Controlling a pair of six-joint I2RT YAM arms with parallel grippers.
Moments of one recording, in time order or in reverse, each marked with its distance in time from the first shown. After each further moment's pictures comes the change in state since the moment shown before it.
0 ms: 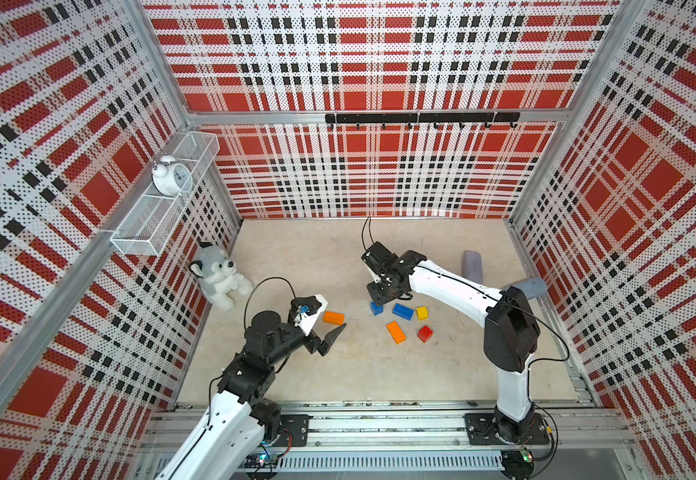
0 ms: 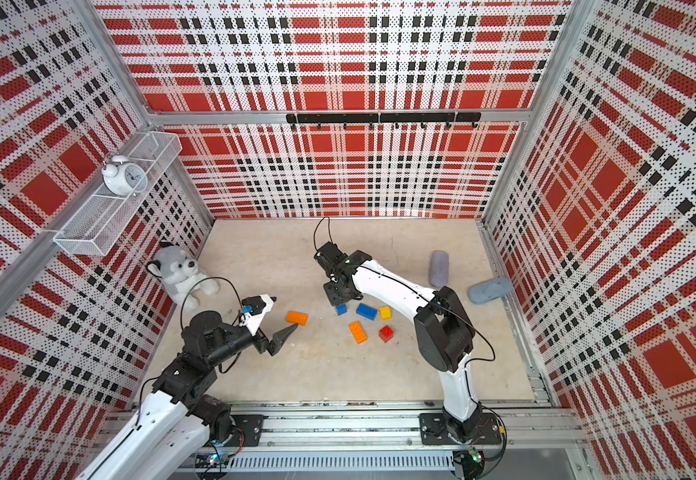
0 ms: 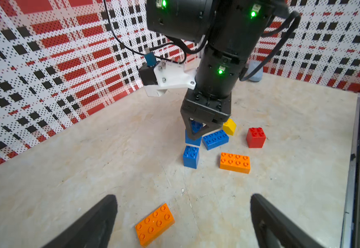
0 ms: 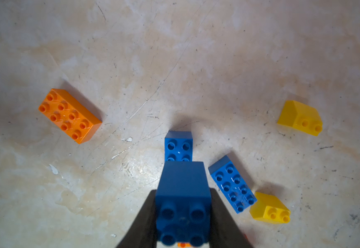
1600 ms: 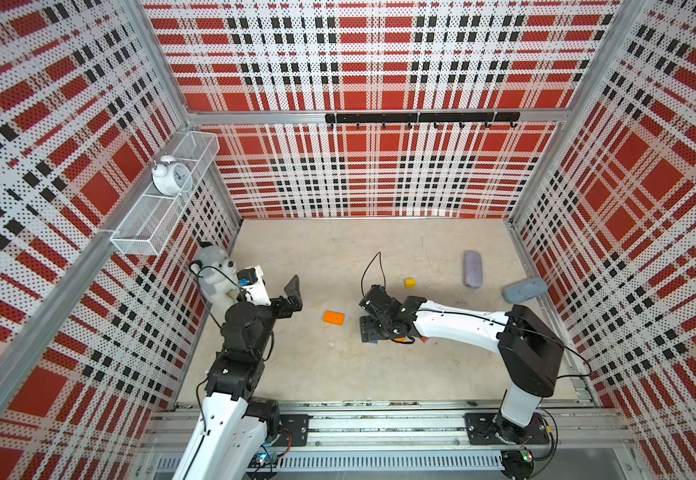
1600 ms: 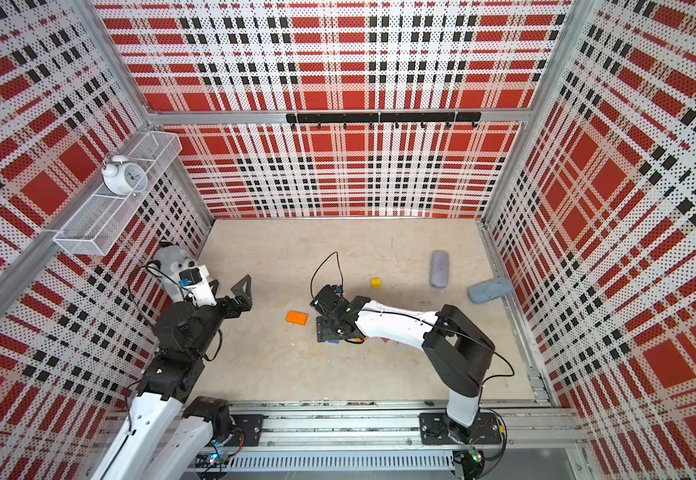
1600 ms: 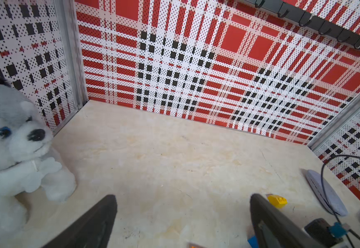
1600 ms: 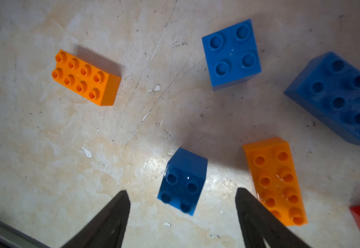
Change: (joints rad) left arm 0.259 -0.012 0.130 0.013 -0.435 -0.517; right arm 0.188 -0.171 -0.459 0.364 -0.012 0.528
